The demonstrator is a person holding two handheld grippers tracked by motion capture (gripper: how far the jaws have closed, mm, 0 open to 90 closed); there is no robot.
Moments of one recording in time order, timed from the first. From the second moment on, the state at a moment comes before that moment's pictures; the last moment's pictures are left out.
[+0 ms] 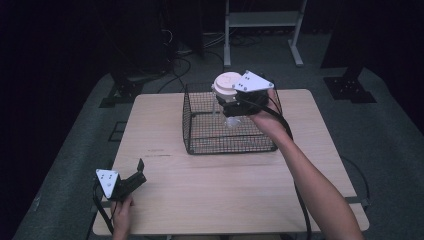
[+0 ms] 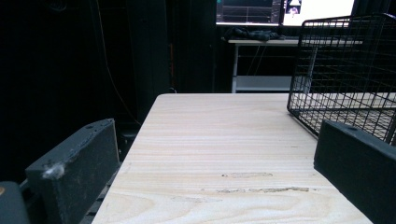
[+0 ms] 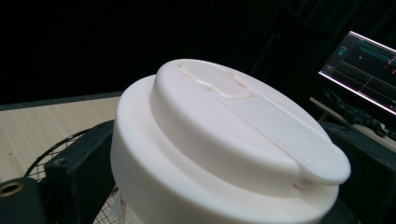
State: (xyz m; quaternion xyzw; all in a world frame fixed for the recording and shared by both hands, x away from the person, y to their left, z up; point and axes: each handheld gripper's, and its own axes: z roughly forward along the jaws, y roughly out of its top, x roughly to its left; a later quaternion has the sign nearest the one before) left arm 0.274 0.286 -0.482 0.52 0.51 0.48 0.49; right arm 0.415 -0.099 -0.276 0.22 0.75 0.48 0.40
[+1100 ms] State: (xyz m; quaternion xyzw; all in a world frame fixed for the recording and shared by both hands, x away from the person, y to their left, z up) left arm 0.274 0.287 -0.482 0.52 0.51 0.48 0.50; right arm 0.471 -0.092 -0.312 0.27 0.75 0.45 0.40
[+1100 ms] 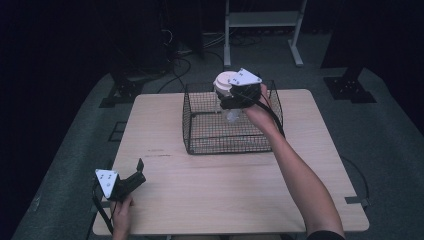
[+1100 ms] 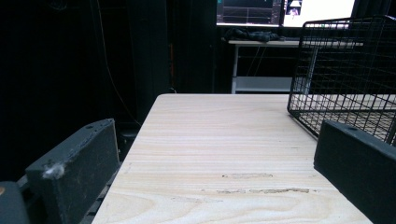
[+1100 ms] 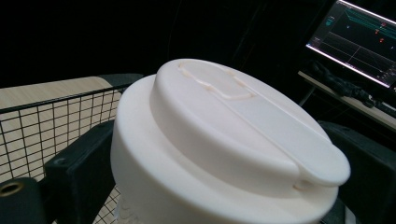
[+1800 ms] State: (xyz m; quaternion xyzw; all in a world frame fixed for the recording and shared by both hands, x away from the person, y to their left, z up) left arm 0.274 0.287 -0.482 0.52 0.51 0.47 0.50; right arm 0.488 -0.088 -0.344 0.29 0.75 0.44 0.40
